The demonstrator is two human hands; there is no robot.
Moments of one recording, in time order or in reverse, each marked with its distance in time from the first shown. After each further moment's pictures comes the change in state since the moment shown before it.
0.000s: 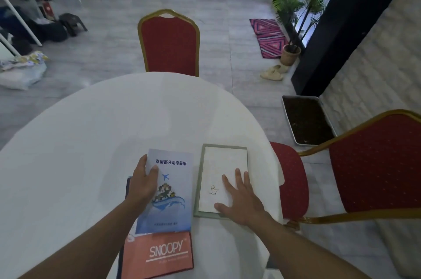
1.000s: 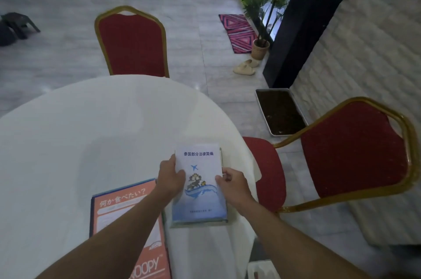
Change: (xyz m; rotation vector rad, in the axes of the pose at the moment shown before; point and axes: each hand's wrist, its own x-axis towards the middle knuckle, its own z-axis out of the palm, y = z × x) left_hand 0.014 0.042 0.120 0.241 -0.311 0.129; right_hand 0.015 0.021 -0.038 0.932 0.341 0.254
